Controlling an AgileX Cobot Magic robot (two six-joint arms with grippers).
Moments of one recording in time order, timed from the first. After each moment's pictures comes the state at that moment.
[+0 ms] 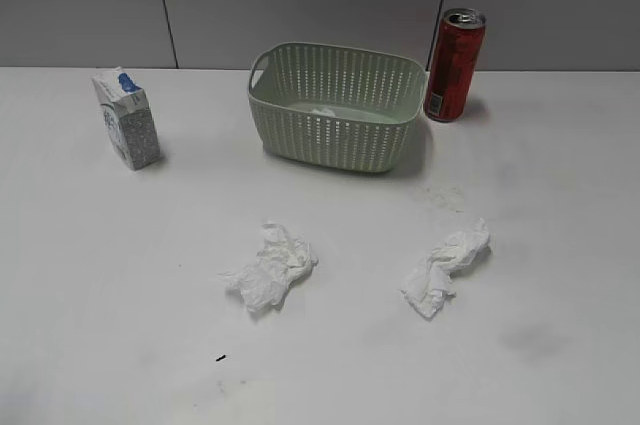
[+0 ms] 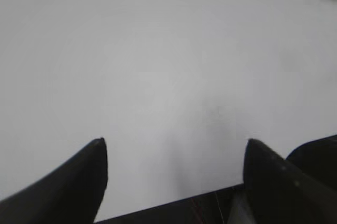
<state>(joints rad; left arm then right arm) -0.20 0.61 -0.61 -0.12 1.12 0.18 0.15 0.34 -0.49 0.16 0.84 -0.08</state>
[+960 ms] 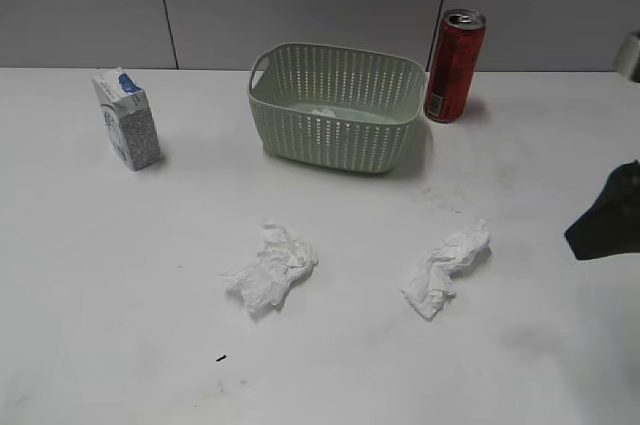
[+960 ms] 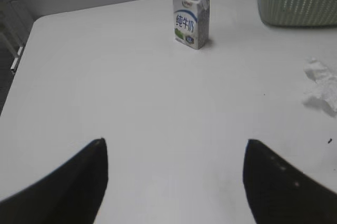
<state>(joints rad) -0.20 -0.01 -0.53 -0.08 1.09 0.12 0.19 1.23 -0.81 0.32 0.90 -0.36</state>
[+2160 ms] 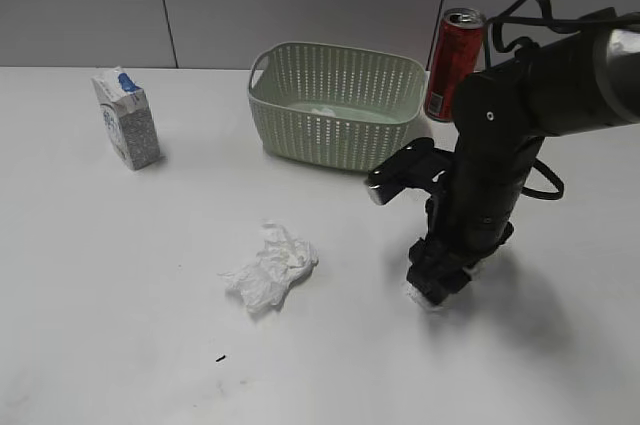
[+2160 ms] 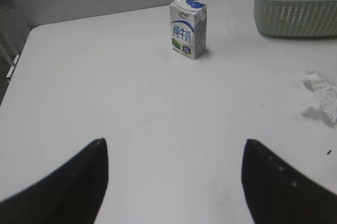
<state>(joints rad) -0.20 -0.01 -0.51 -0.09 1.05 0.11 0.55 1.98 -1.09 -0.05 0.69 -0.18</state>
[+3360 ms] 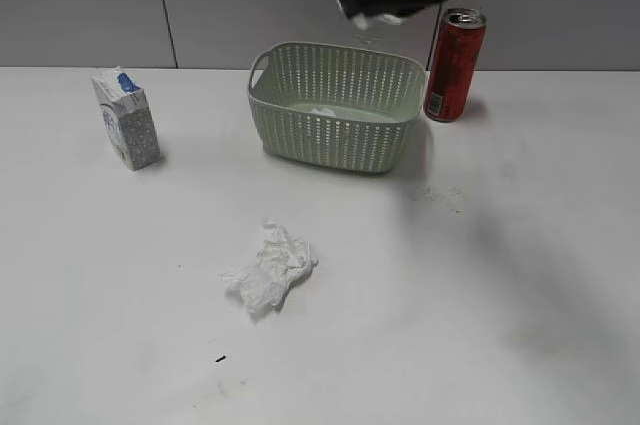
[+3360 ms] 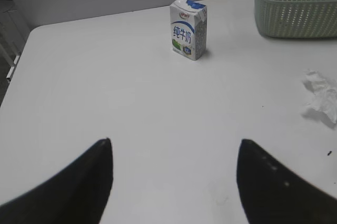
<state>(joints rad) -0.20 -0.01 -0.51 -0.09 1.04 0.11 0.55 1.80 -1.48 0.03 0.41 -0.16</state>
